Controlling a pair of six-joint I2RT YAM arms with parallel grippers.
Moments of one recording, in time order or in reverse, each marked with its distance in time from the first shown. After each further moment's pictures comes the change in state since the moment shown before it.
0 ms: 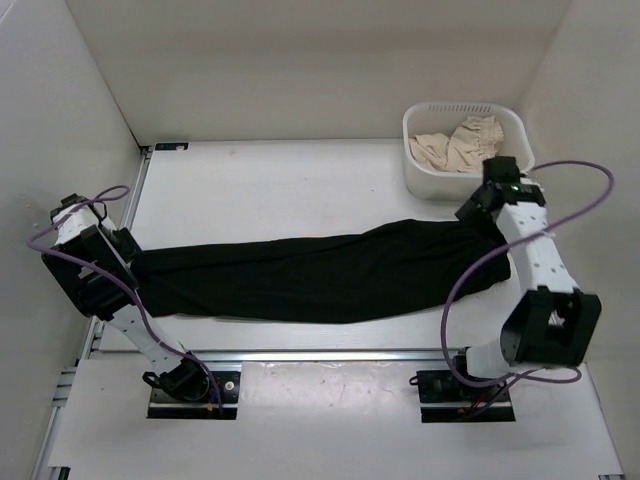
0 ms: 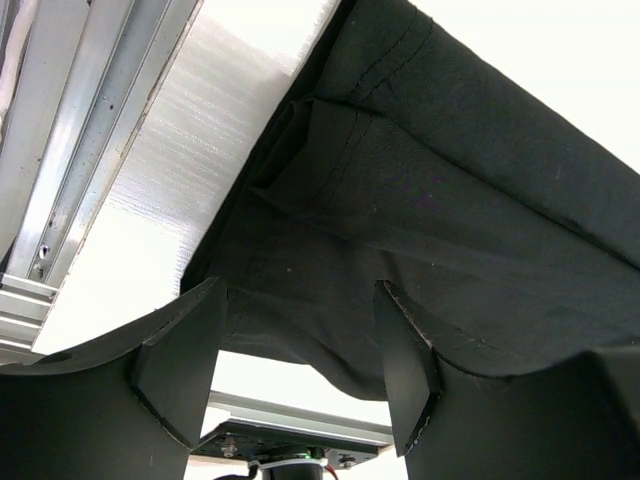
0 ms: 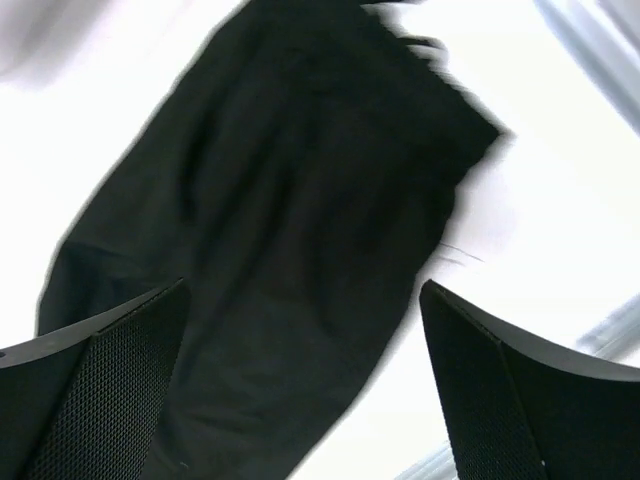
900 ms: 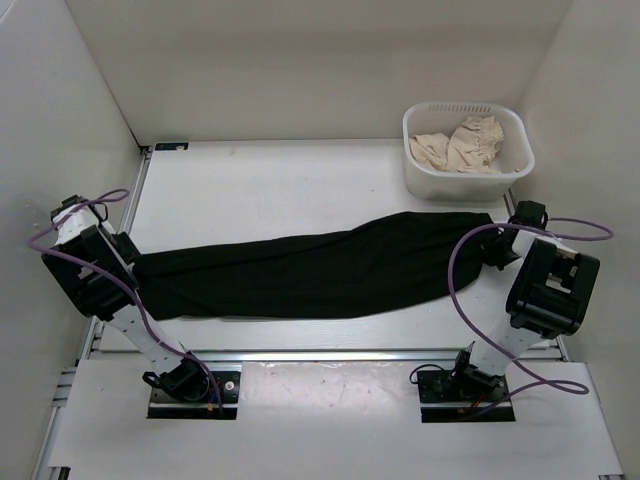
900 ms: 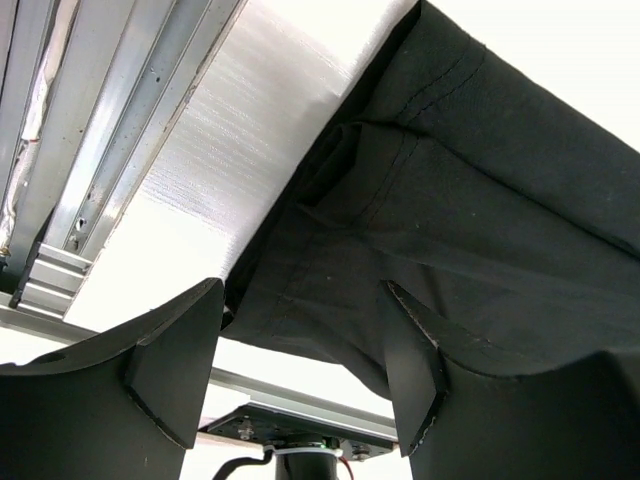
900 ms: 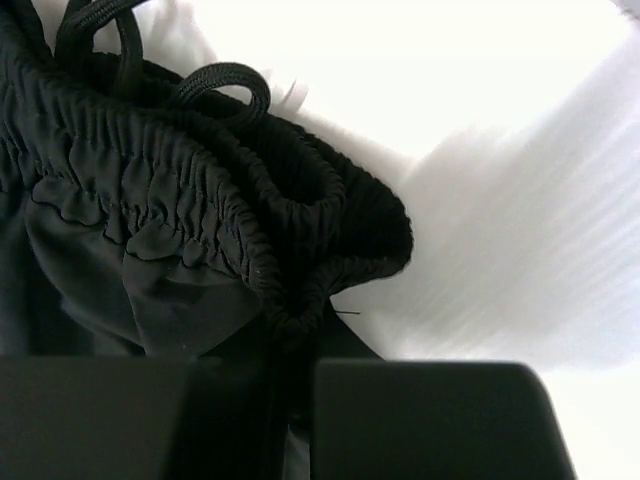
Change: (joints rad) left arm 0.000 0.000 -0.002 -0.027 -0.083 0.000; right arm -0.389 0.175 -0.395 0.598 -0.394 -0.027
